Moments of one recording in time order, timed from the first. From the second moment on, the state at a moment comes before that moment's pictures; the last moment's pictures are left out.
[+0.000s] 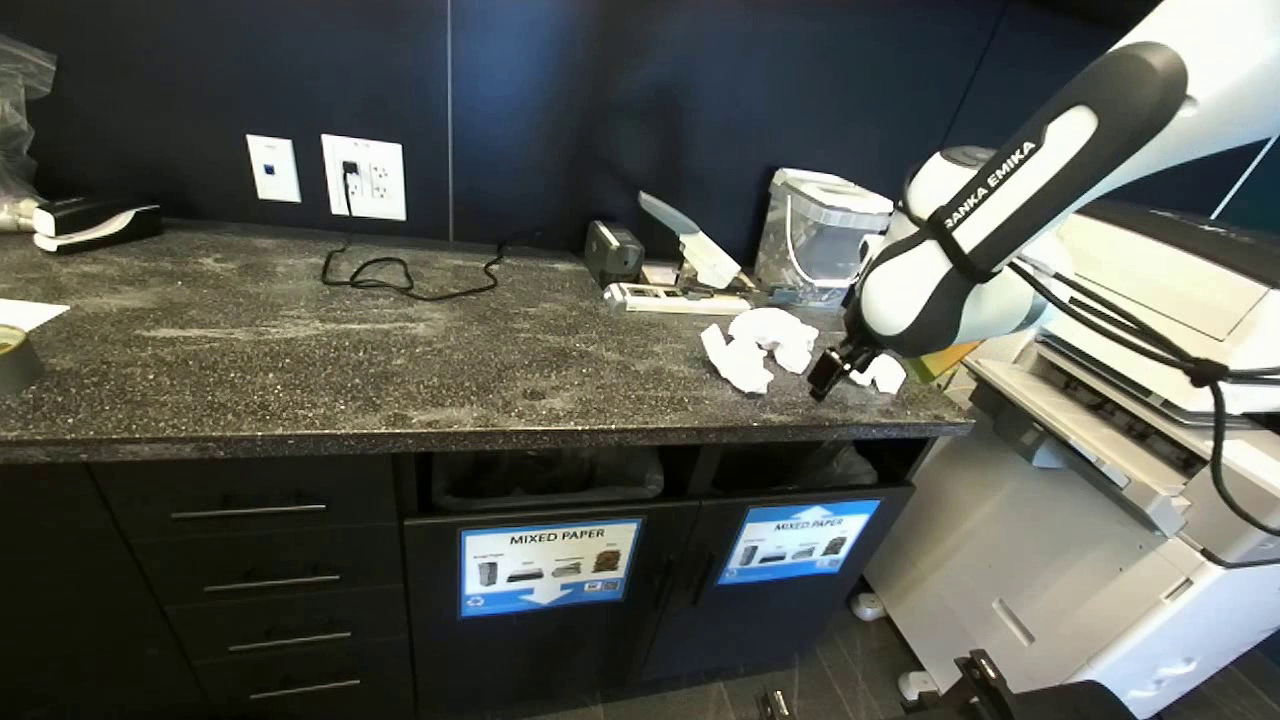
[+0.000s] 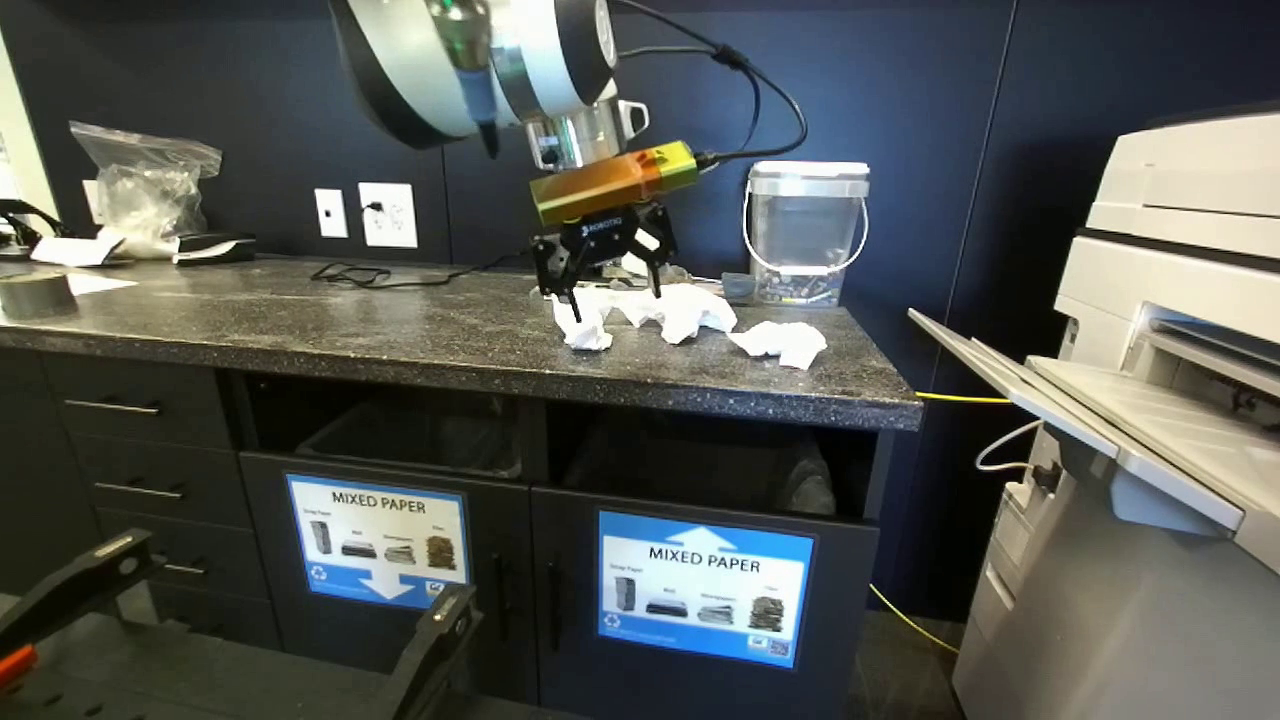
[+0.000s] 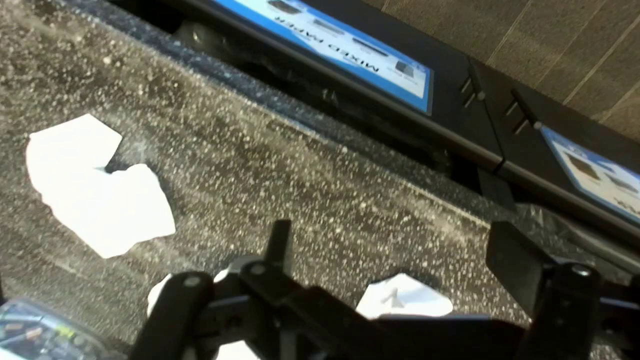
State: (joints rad) arm 0.04 0.26 -0.21 -2.39 -0.34 2.99 -0.34
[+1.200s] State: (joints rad) arm -0.24 0.57 0.18 -2.05 -0.09 3.08 -0.46
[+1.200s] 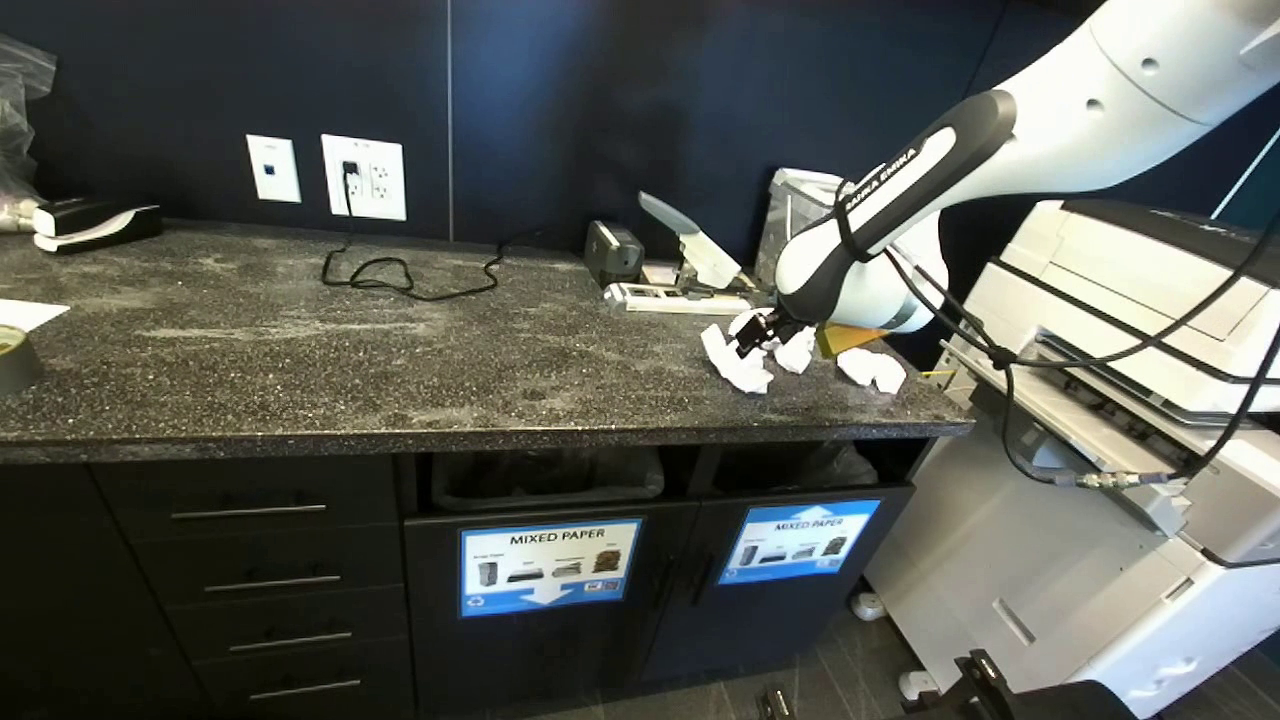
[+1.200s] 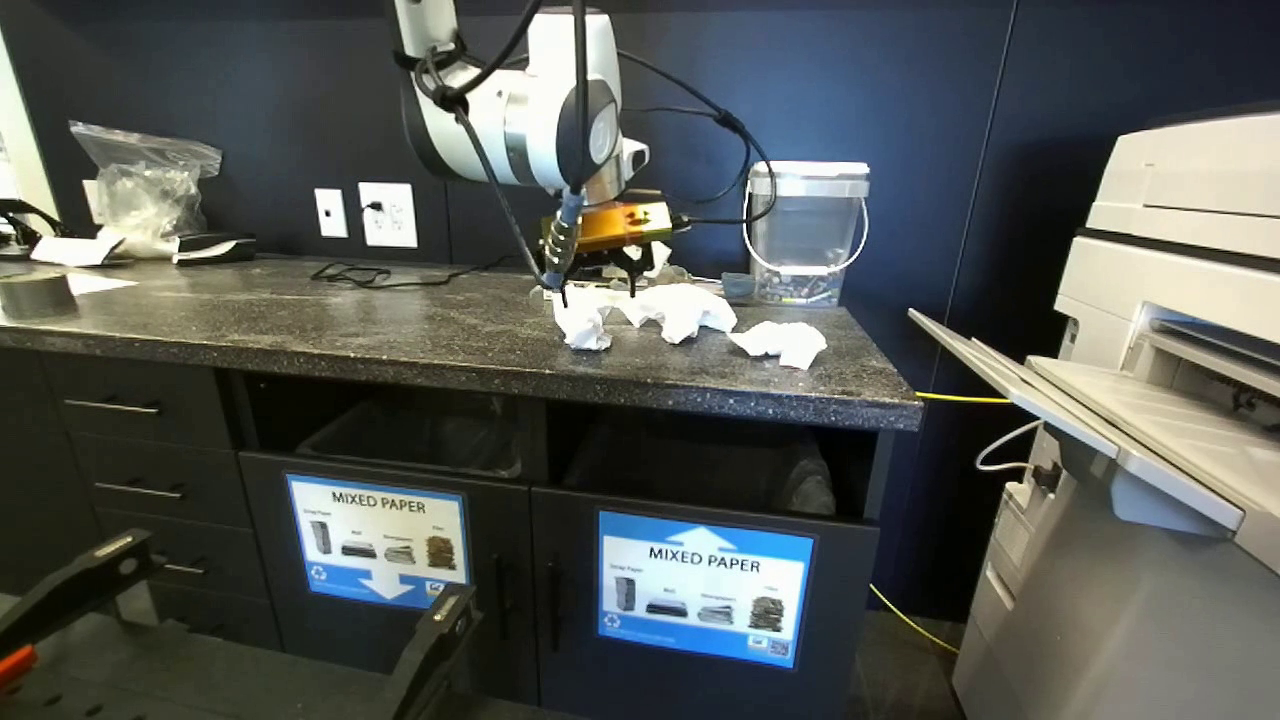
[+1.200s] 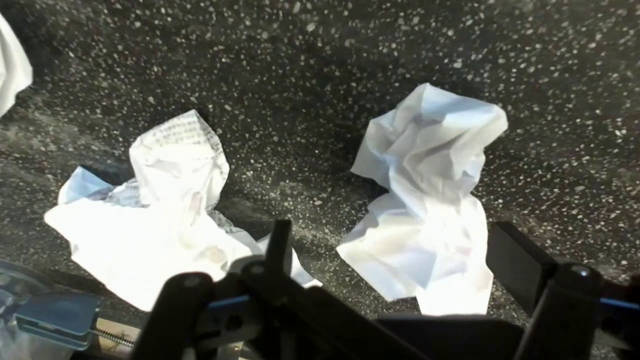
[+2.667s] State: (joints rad) arm -0.26 0.73 0.20 -1.86 -0.13 2.94 -0.50
